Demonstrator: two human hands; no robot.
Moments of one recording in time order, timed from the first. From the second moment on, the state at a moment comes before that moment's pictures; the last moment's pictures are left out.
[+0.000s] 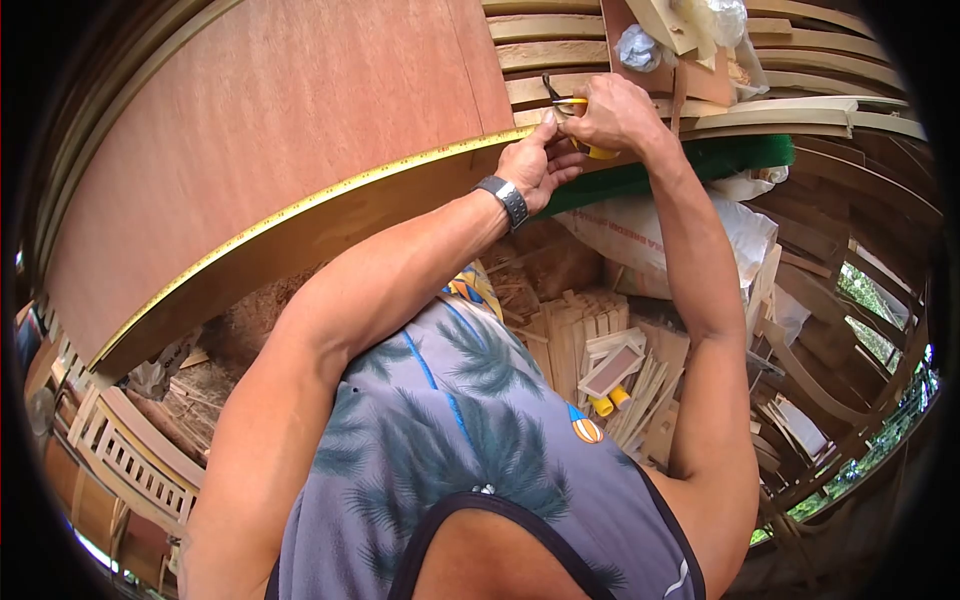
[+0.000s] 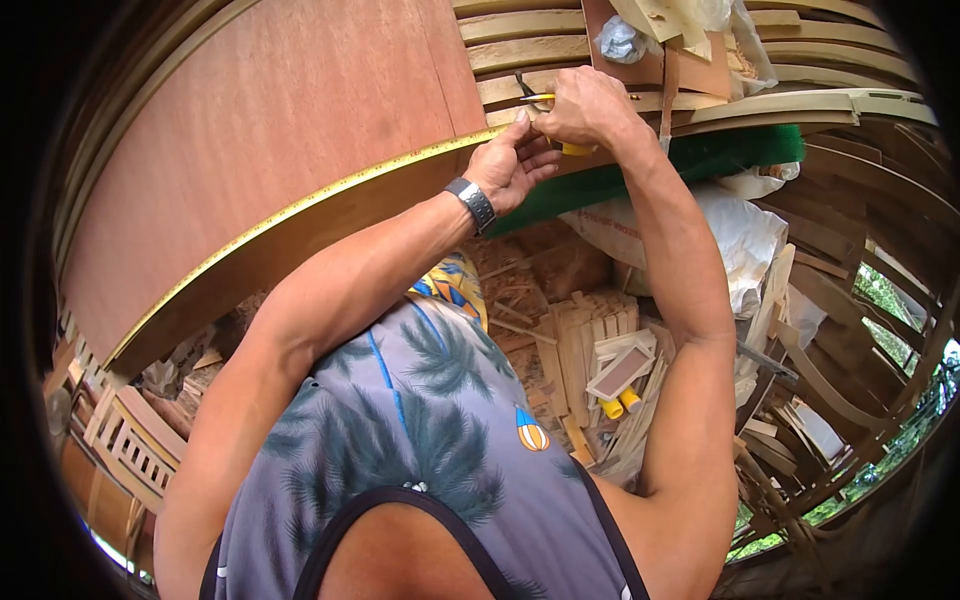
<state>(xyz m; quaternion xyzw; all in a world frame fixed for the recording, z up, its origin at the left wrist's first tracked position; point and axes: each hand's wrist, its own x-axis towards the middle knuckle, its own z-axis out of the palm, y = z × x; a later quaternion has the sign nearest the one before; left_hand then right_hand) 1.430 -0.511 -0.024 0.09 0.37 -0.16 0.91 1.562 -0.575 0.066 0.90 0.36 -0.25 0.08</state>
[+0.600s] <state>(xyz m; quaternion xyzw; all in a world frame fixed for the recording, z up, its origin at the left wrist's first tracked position) 1.430 -0.515 -0.030 0.18 0.37 -0.17 0.90 1.550 -0.579 0.084 0.90 0.42 -0.14 -0.01</state>
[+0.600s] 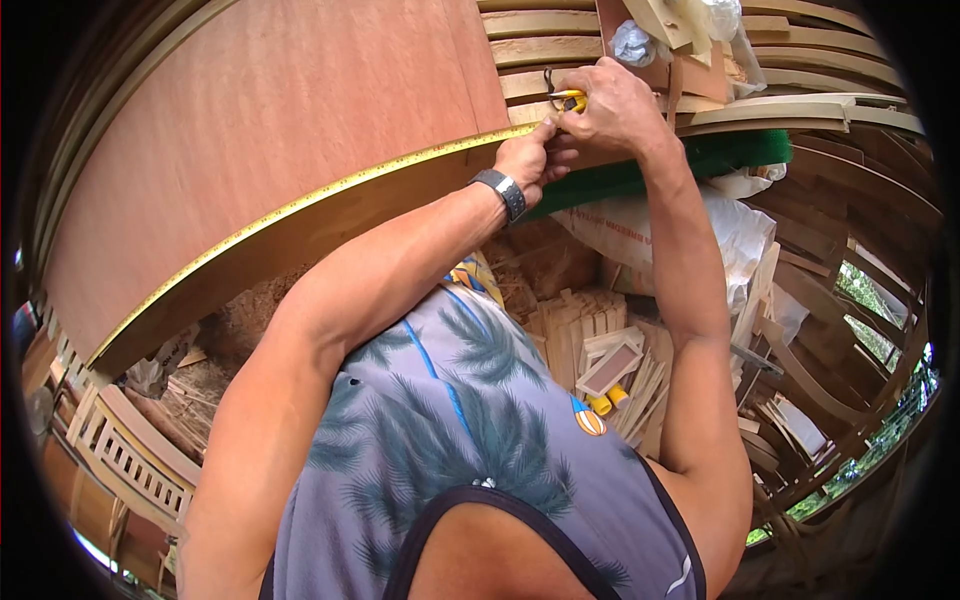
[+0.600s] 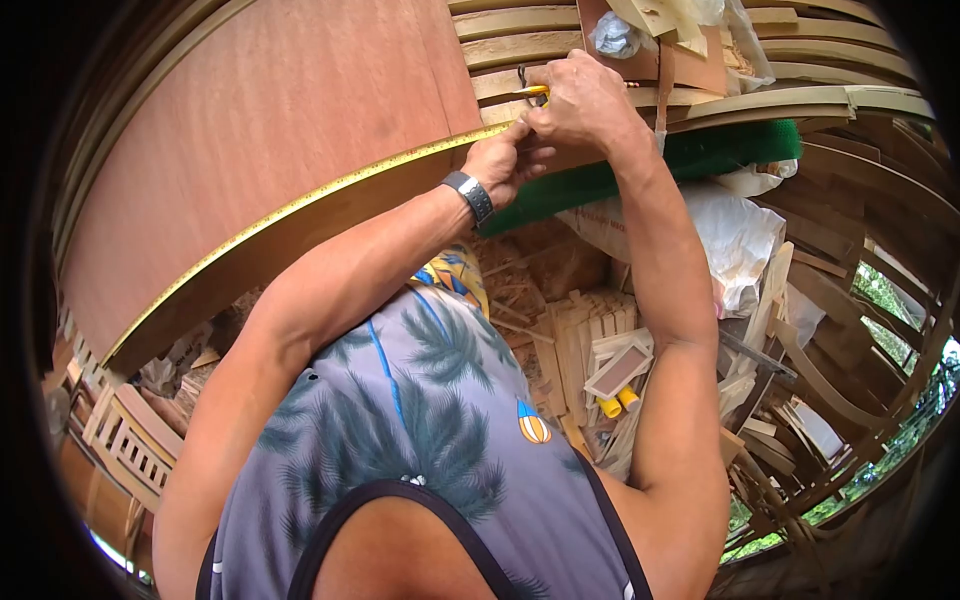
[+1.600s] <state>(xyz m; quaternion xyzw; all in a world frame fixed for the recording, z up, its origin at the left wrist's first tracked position) 1.428 -0.498 -0.012 0.17 0.31 -0.20 0.91 1.587 -0.590 0.068 0.77 0.58 -0.27 0.07</state>
